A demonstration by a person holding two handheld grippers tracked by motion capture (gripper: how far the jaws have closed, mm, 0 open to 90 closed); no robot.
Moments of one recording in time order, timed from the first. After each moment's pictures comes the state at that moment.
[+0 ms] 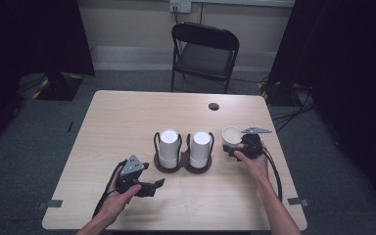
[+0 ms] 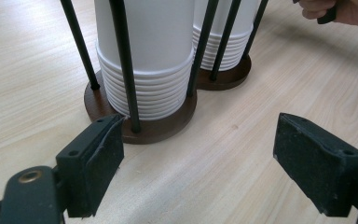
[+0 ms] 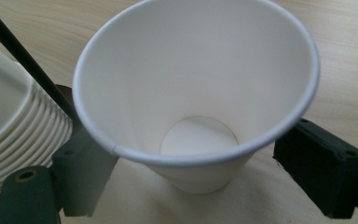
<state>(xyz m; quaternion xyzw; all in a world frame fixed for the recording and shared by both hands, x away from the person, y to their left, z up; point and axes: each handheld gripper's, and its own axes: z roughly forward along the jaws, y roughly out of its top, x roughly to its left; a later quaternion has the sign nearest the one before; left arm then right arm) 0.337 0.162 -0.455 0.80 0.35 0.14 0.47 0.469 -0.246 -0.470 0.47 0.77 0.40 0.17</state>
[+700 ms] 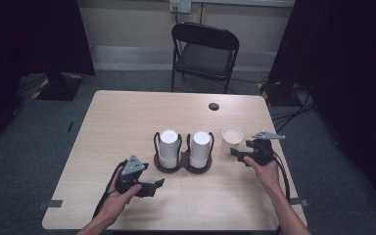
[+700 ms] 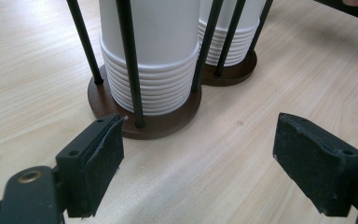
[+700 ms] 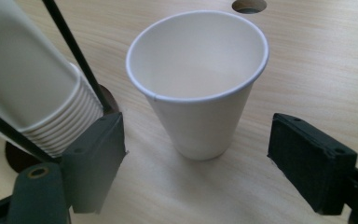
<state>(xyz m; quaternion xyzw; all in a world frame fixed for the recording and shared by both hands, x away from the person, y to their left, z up) 0.337 0.160 -0.459 0.80 0.36 0.14 0.46 0.434 -0.266 -0.449 0.46 0.76 0.43 0.18</state>
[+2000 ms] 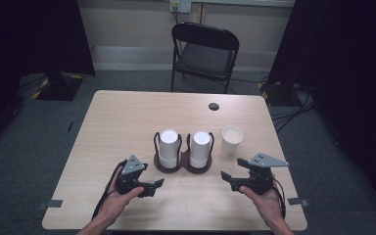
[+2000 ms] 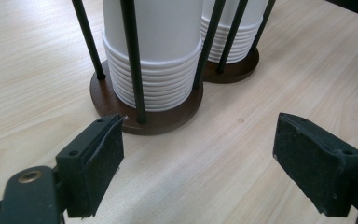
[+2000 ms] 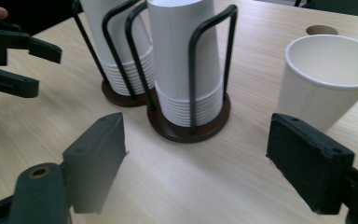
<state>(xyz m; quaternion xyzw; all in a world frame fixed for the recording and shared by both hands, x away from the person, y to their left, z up) 0.336 0.160 -0.456 0.80 0.37 0.14 0.46 0.330 -0.223 -0.412 0.39 0.77 0.47 0.17</state>
